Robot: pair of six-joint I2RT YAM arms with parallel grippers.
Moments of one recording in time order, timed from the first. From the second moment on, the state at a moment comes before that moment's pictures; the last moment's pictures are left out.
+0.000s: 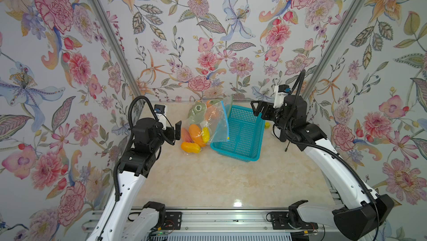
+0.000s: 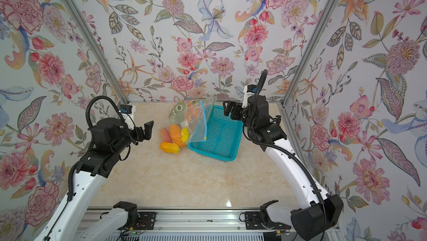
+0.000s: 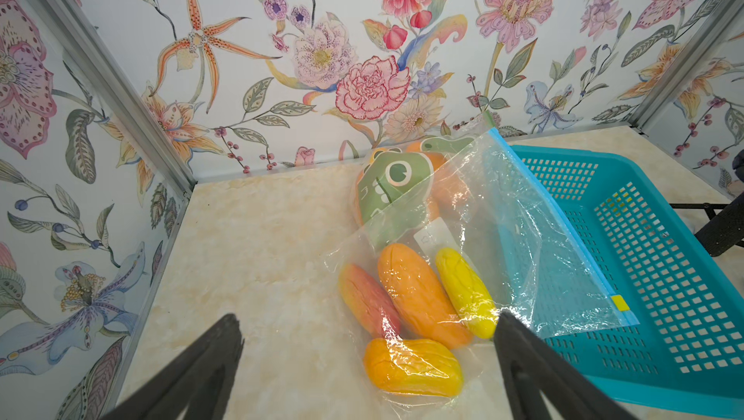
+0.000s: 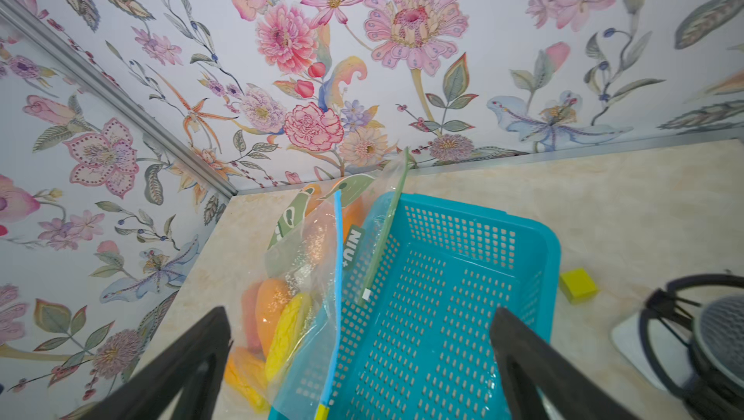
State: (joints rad) left arm -0.21 0.93 1.03 -0.45 -0.02 0.01; right arm 0.39 1.23 1.29 -0.38 0.05 0.41
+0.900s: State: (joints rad) left arm 0.00 1.34 0.48 0.43 -0.32 0.15; right arm 0.12 1.24 0.26 0.63 0.35 0.01
